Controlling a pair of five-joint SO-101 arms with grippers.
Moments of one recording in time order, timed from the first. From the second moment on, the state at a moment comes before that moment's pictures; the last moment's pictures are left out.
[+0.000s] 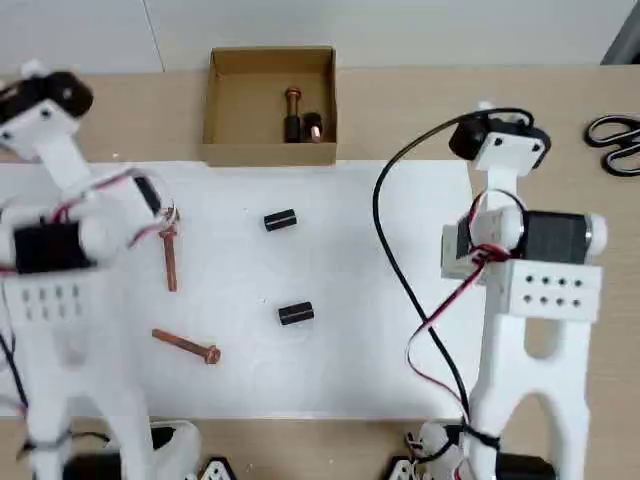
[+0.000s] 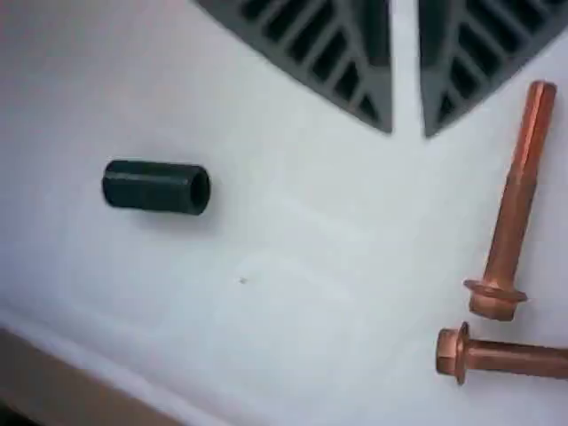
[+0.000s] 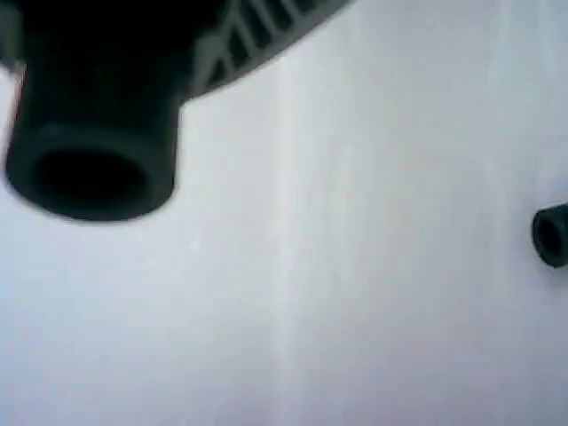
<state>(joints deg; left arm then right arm) -9.5 -20.1 -2.3 91.2 27.9 1.7 -27.9 7.9 98.8 0.5</state>
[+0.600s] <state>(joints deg) -17.0 4.9 -20.0 99.3 14.9 1.9 -40.4 19.3 98.8 3.1</state>
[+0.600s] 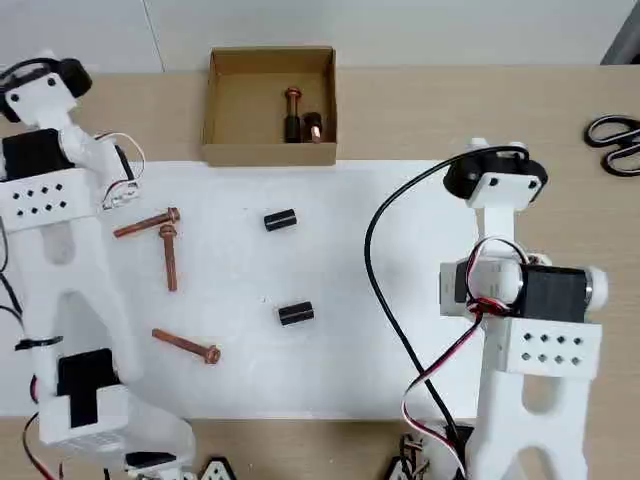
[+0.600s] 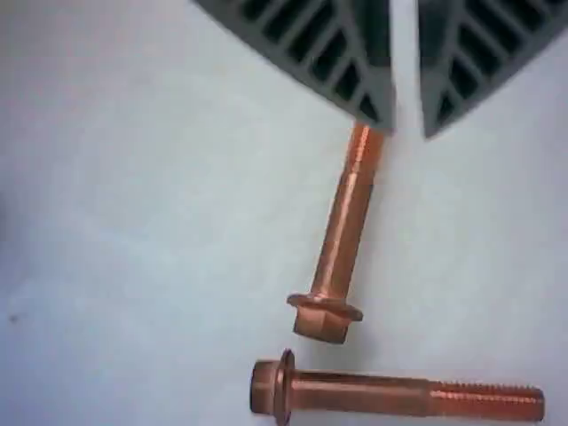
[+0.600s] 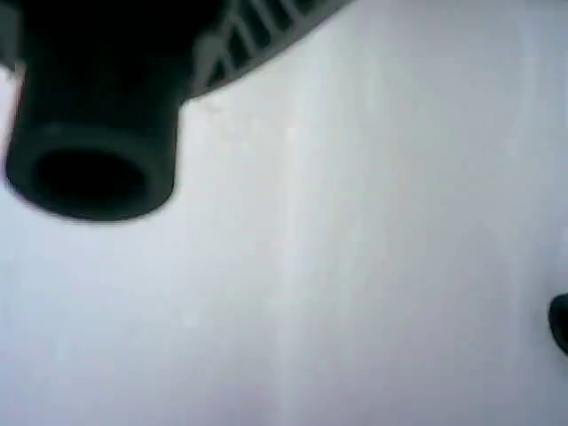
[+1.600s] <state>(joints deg) -11.1 21.5 -11.8 98.0 7.1 9.2 -41.4 24.0 98.8 6.7</state>
